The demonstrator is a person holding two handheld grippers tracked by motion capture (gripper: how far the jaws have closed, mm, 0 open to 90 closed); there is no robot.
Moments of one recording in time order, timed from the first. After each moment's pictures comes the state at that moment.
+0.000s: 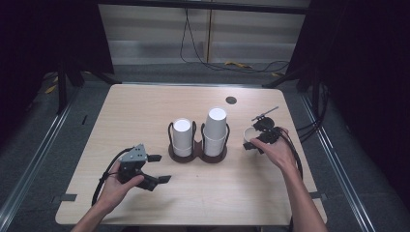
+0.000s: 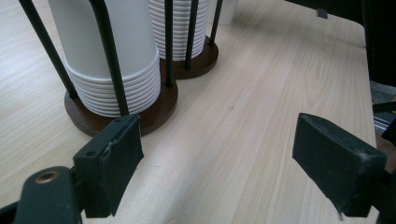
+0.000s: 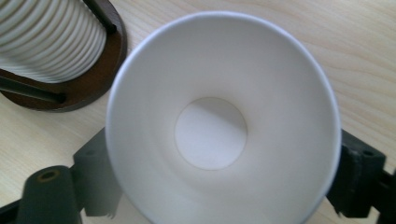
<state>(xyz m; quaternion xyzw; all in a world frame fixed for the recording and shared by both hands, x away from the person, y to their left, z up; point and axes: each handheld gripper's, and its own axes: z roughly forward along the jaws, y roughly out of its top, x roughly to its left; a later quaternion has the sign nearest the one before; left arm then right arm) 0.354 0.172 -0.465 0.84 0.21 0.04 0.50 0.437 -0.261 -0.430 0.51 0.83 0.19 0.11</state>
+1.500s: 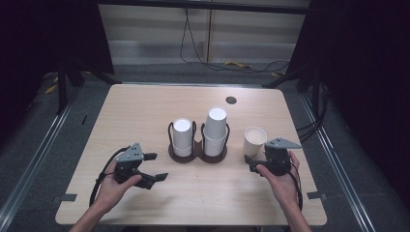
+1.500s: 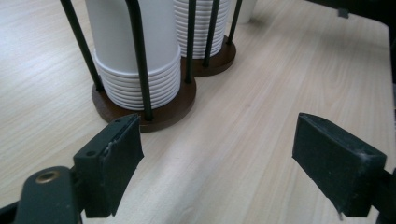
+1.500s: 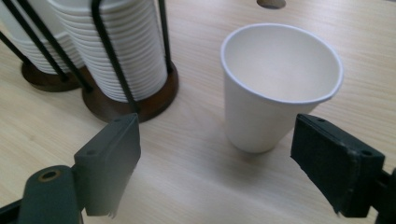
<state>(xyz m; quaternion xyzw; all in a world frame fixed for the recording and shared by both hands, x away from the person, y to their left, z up) 0.352 0.180 -0.462 0.84 0.23 0.06 0.50 0.327 -0.254 -0.432 0.50 0.74 0.36 0.25</state>
